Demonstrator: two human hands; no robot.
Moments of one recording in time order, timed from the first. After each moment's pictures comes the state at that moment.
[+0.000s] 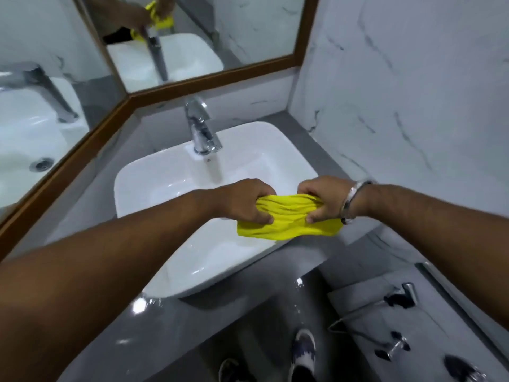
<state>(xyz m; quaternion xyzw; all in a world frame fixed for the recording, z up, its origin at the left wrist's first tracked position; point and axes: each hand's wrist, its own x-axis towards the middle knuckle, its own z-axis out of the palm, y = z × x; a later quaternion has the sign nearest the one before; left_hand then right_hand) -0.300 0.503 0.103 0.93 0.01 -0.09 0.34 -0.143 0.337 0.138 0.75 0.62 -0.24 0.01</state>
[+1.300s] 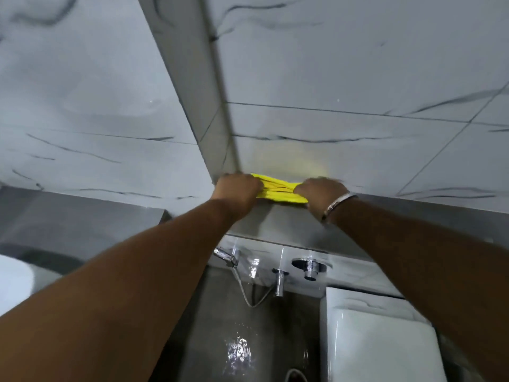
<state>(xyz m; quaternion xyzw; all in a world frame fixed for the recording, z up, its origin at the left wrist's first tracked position) 0.004 0.004 0.042 0.96 -0.27 -0.02 -0.09 -0.010 -0.213 0.015 0.98 0.16 -0.12 0.03</state>
